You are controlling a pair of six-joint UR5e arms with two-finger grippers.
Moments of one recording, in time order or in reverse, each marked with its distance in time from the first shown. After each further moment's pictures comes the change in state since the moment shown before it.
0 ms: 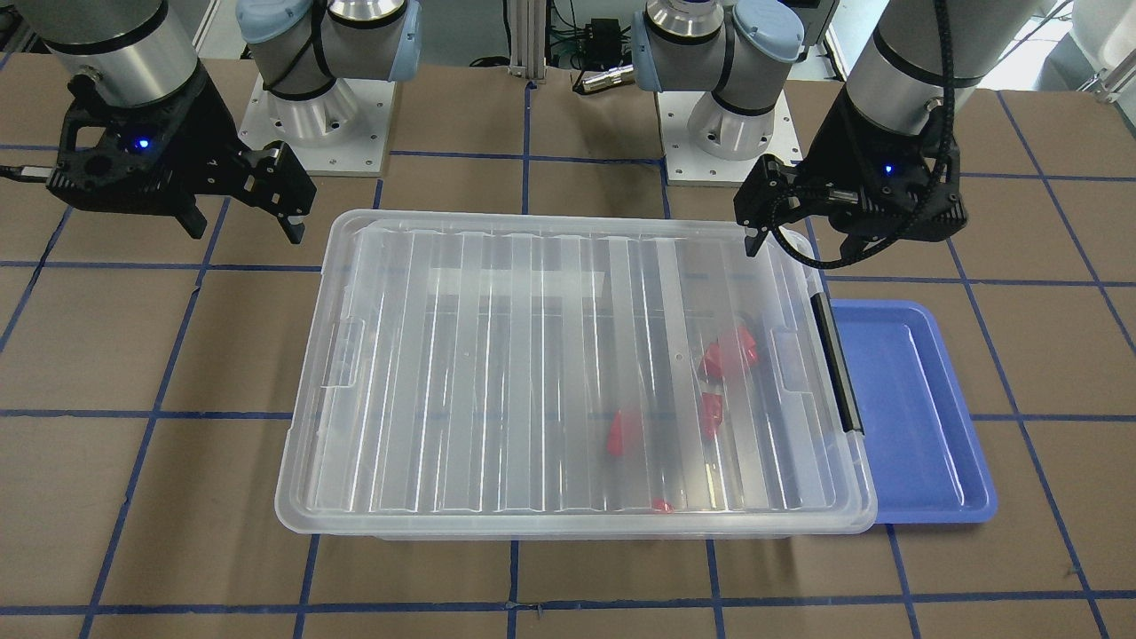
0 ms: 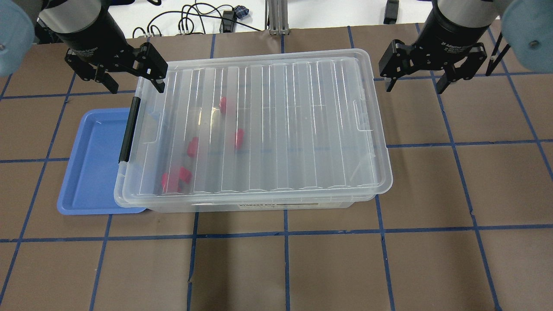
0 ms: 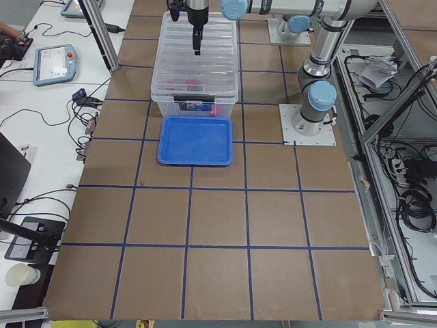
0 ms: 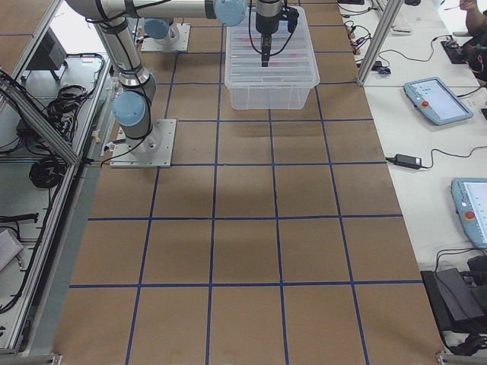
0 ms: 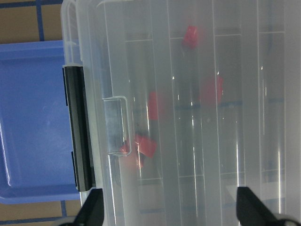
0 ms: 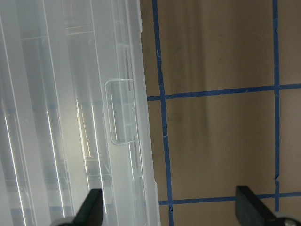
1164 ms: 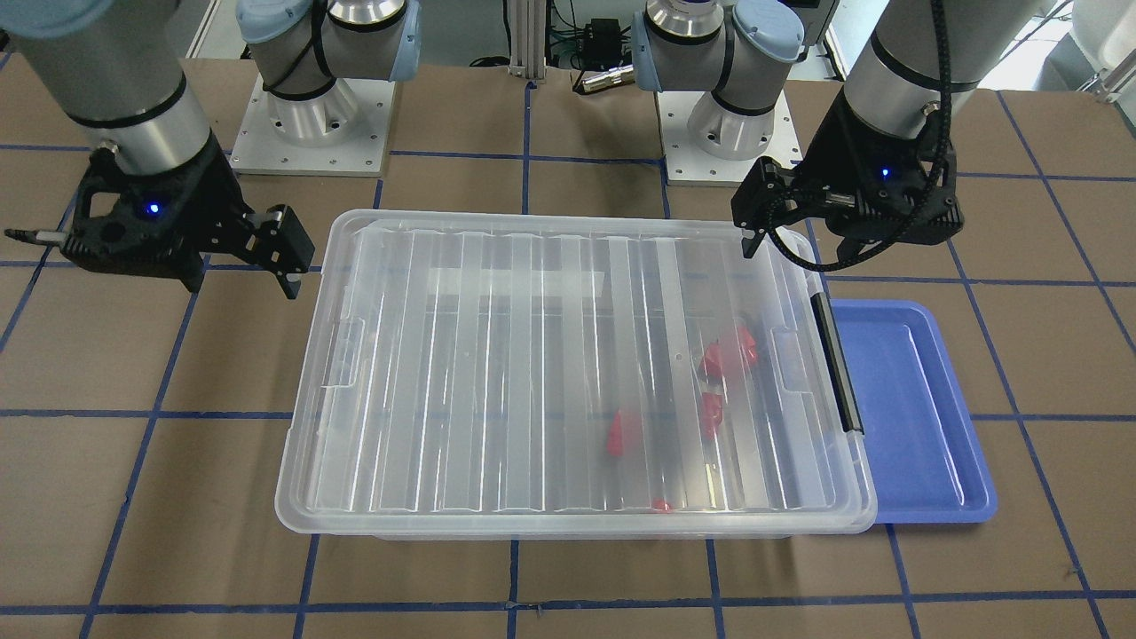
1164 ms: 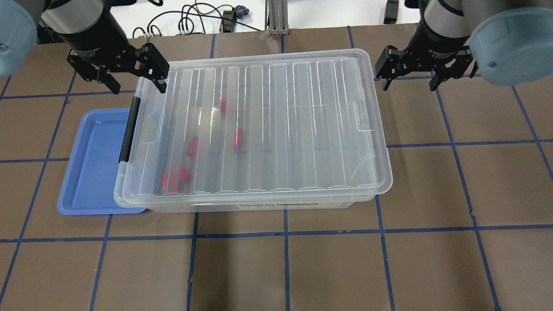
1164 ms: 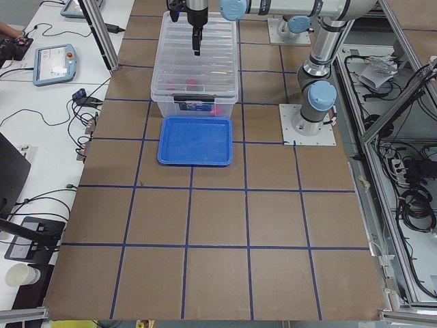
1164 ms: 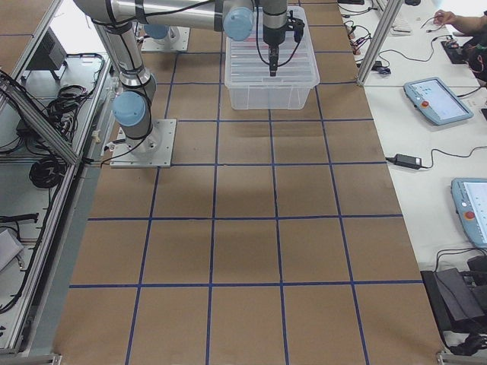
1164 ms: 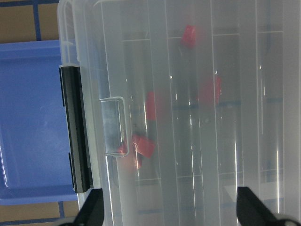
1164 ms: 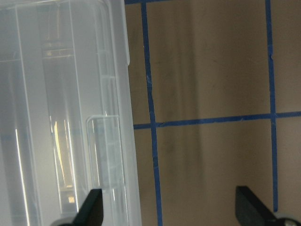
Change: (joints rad) left arm -0.001 -0.005 0.000 0.001 -0.006 0.000; right arm 0.005 0.068 0.096 -0.237 -0.046 -0.005
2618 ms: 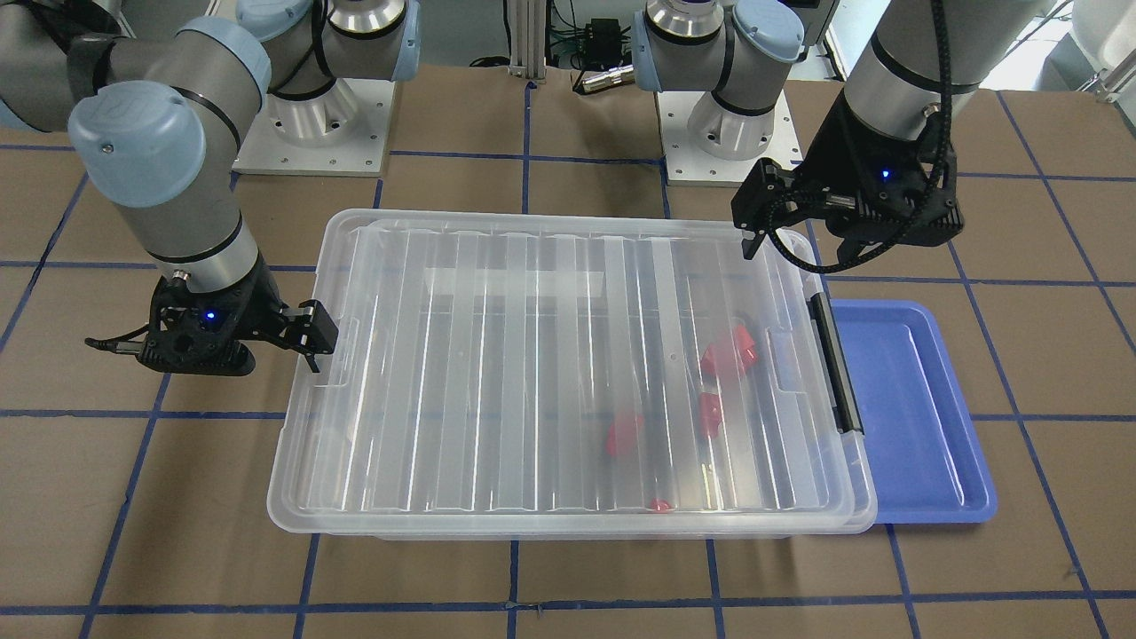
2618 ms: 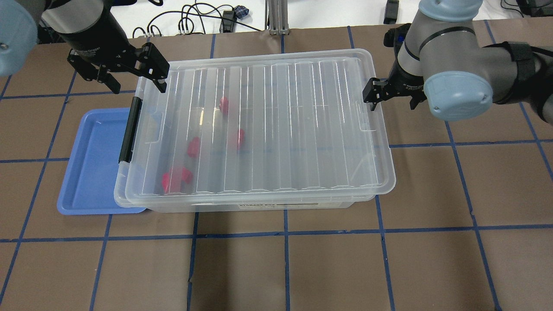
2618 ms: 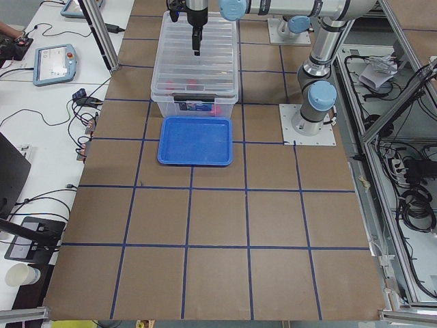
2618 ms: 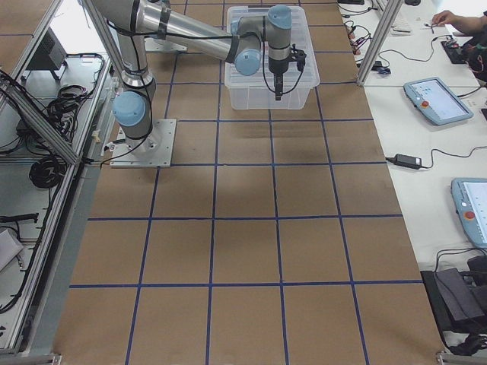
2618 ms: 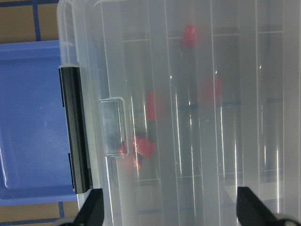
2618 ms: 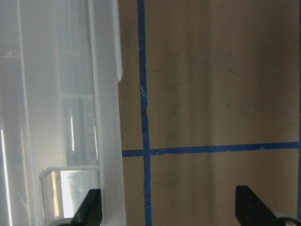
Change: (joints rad) left arm 0.000 -0.001 0.001 0.000 0.000 0.000; right arm 0.002 0.100 0.122 -0.216 -0.048 -0.038
